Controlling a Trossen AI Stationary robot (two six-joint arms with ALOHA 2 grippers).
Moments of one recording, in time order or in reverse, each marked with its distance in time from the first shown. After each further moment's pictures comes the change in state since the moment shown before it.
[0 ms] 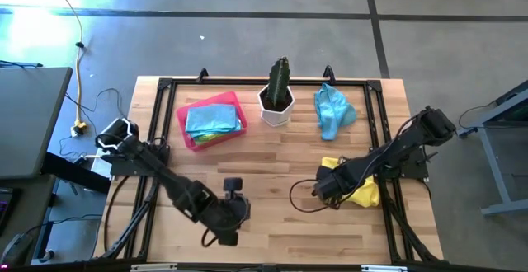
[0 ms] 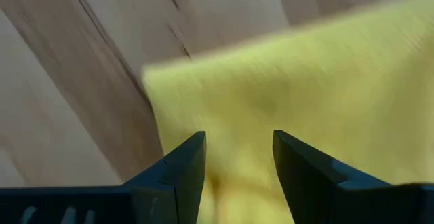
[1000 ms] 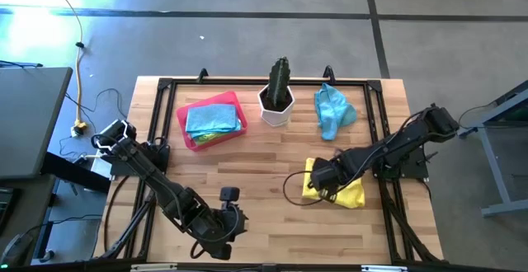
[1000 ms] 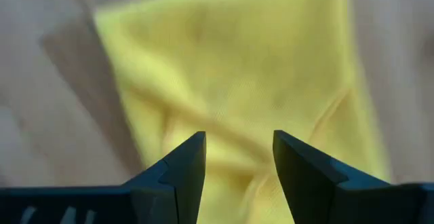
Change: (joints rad) left arm -0.072 0.000 0.061 0.000 -0.007 -0.026; right arm -0.079 -0.046 0.084 -0.084 0.012 -0.071
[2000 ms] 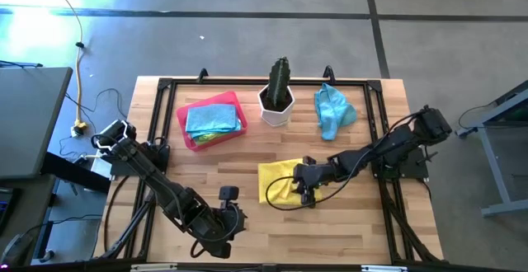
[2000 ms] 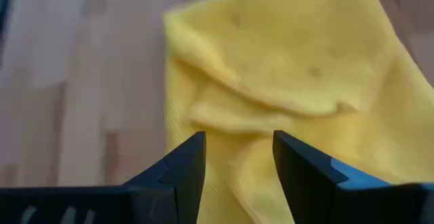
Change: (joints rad) left arm -0.006 0.000 0.000 -0.032 -0.003 0.002; right arm -0.064 0.077 -0.225 0.951 -0.007 -0.327
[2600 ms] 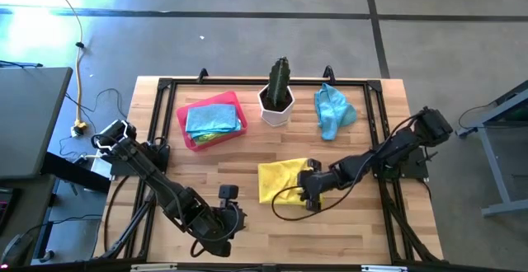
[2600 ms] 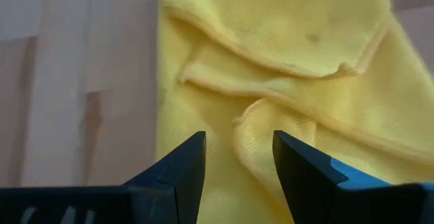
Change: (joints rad) left arm 0.007 0.000 0.000 -0.016 -0.021 0.007; right arm 0.085 0.001 0.022 -0.131 0.112 -0.001
